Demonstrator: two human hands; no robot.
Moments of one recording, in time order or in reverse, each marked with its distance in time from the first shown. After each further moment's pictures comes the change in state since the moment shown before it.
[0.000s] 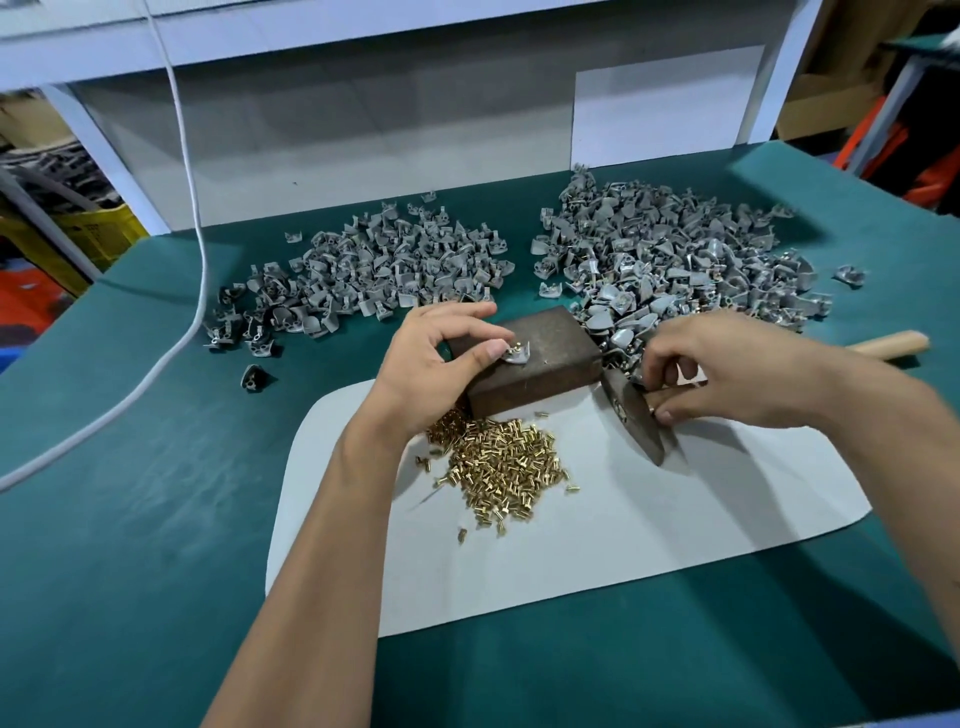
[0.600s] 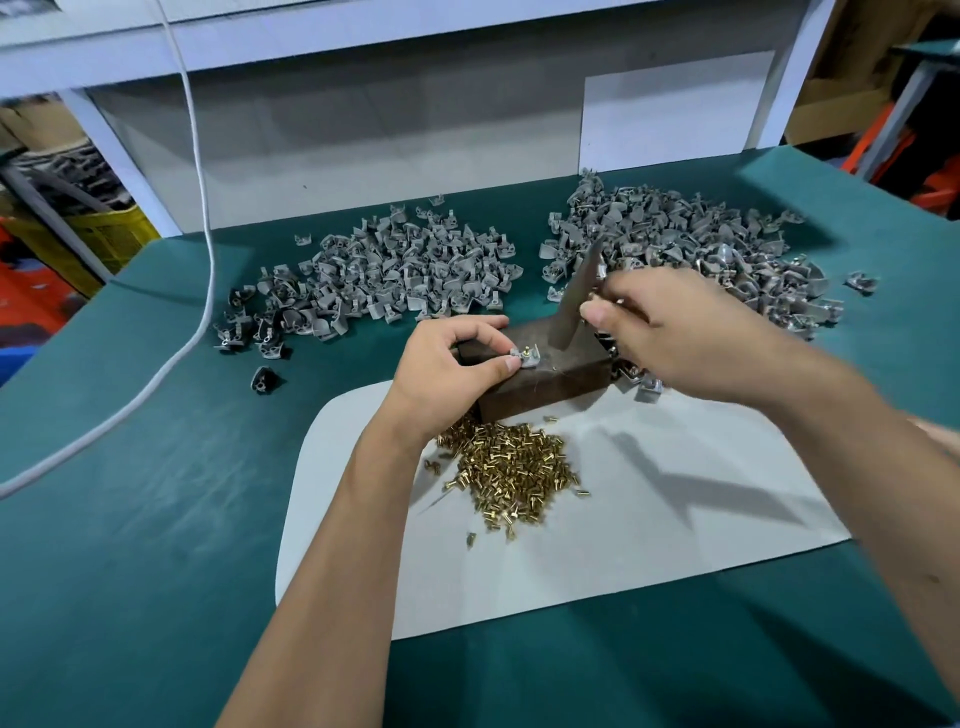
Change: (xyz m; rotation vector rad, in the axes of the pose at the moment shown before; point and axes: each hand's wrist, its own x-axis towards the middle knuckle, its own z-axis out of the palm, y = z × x) left_hand -0.004 0.009 0.006 -0.185 0.003 -0.143; right_hand 0.021 -0.049 -0.011 0.276 0.302 0.038
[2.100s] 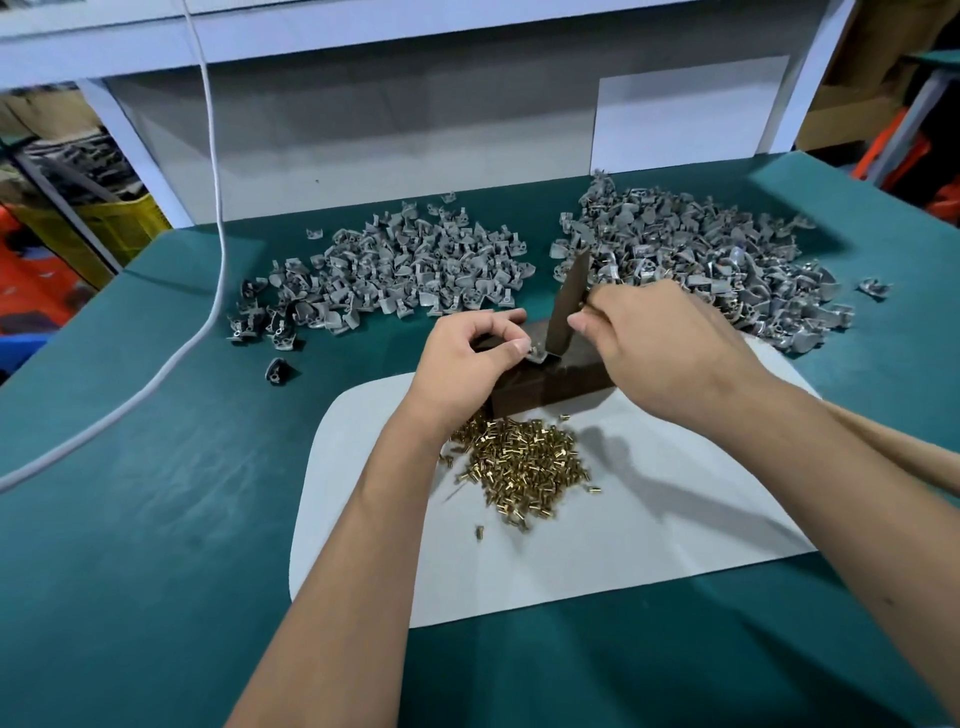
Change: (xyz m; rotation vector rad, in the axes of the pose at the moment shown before) left_hand -0.001 0.004 0.006 -0.093 0.008 -0.052; right_hand 0.003 -0.022 0.028 -0.345 0.122 0.059
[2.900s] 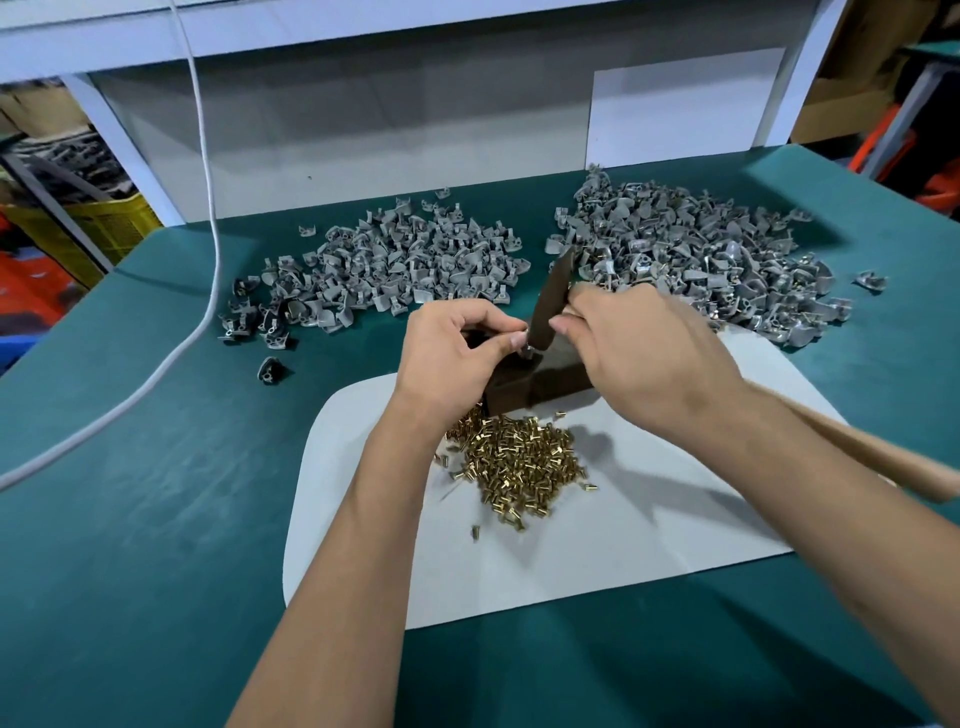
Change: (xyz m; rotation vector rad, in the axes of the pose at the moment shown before) left_hand 0.004 -0.001 -0.003 0.162 0.110 0.167; right_hand -0.003 -0.008 0.003 -0.003 0.044 -0.036
